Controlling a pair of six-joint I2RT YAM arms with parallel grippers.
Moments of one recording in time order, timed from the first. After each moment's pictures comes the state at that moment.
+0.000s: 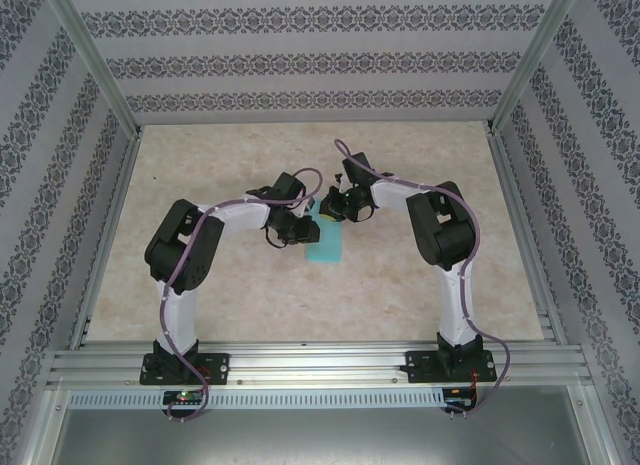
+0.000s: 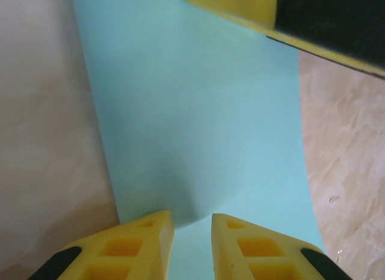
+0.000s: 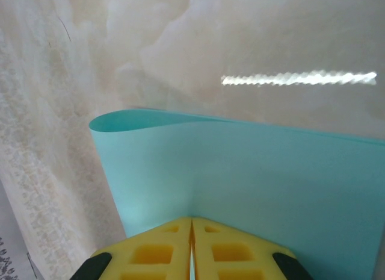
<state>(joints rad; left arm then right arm) -0.54 1.99 1.25 -0.42 0.46 -0.50 0.42 2.19 1.44 -0.33 -0.56 0.68</state>
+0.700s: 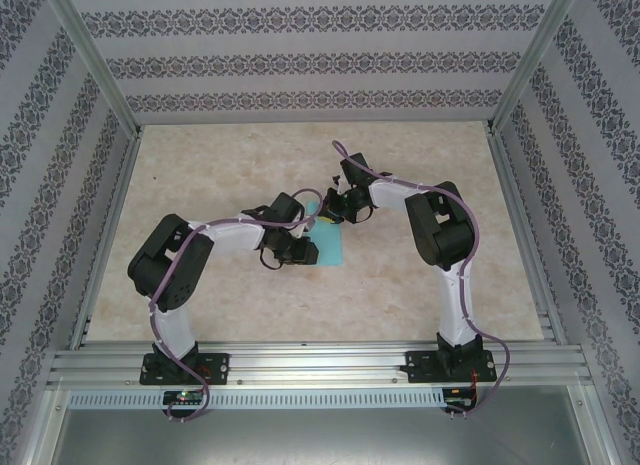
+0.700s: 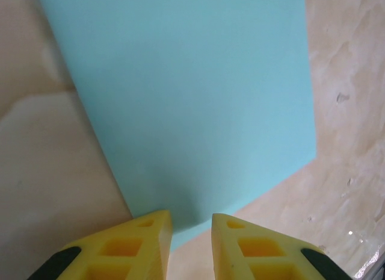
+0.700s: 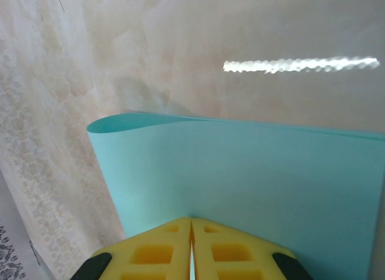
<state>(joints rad) -0.61 1.84 1.03 -0.36 0.47 -0.50 0.42 2.19 1.46 -0.38 -0.58 0.67</state>
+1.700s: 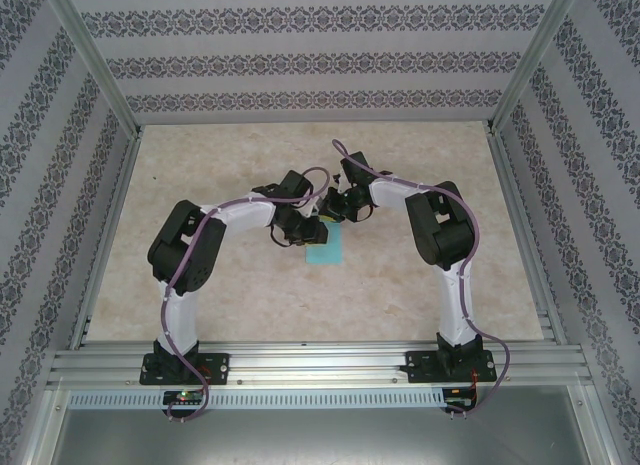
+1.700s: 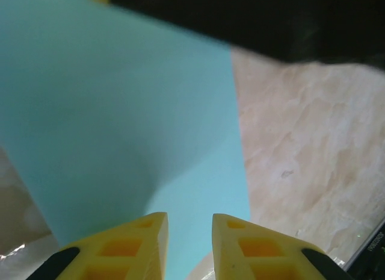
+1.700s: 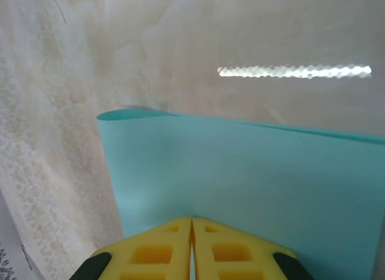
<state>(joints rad) -0.57 2.01 1.32 -0.49 0.53 -0.51 0.42 2.19 1.47 -0.39 -0.56 0.65</state>
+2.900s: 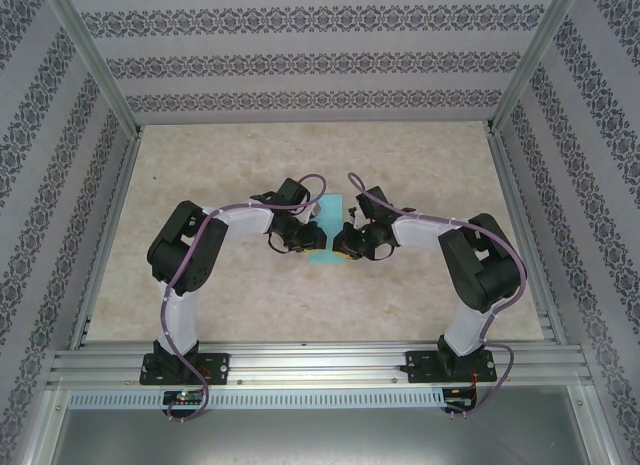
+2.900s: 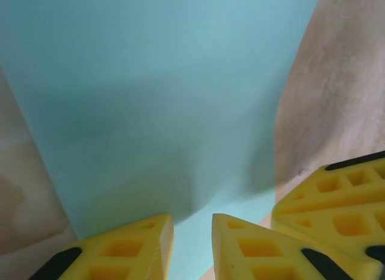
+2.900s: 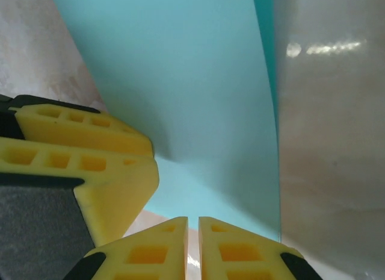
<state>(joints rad) -0.57 2.01 1.23 -0.38 0.56 -0.56 0.48 1.77 0.92 -0.26 -0.54 0.72</state>
